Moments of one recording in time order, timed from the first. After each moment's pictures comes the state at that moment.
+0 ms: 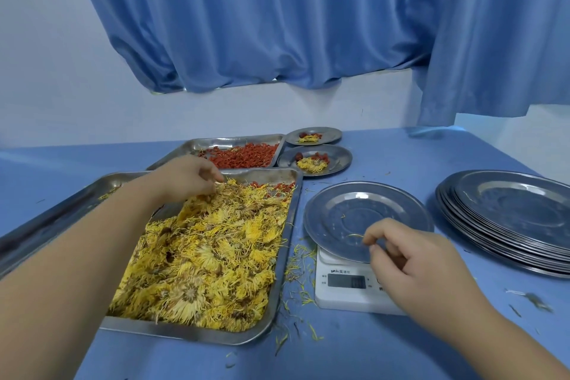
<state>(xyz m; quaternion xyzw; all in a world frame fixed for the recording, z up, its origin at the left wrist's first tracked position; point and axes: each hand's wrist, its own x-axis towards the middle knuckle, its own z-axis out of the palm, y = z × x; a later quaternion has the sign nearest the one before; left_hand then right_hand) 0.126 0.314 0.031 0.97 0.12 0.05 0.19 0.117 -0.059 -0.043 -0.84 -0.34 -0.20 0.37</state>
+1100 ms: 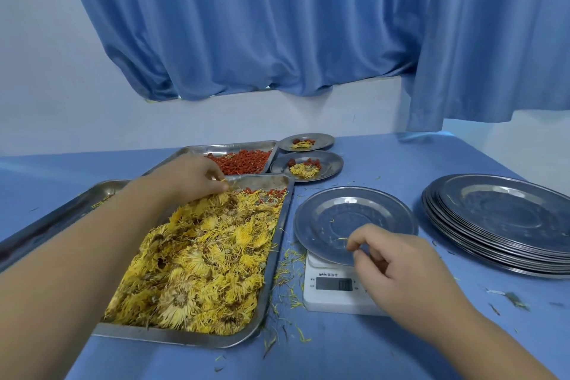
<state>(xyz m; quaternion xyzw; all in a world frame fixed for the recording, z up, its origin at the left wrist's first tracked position) 0.141 0.292 0.042 0.99 0.10 0.06 0.06 0.112 -0.062 -0.037 -0.84 -0.36 -0.19 0.35</state>
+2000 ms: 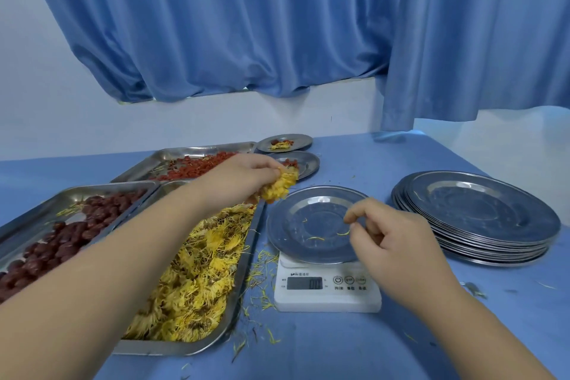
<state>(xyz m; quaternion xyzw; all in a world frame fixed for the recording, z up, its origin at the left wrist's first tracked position) 0.156 0.172 0.036 0.92 -0.03 0.07 0.39 0.132 -0.084 -0.030 -0.82 -0.31 -0.24 0.41</state>
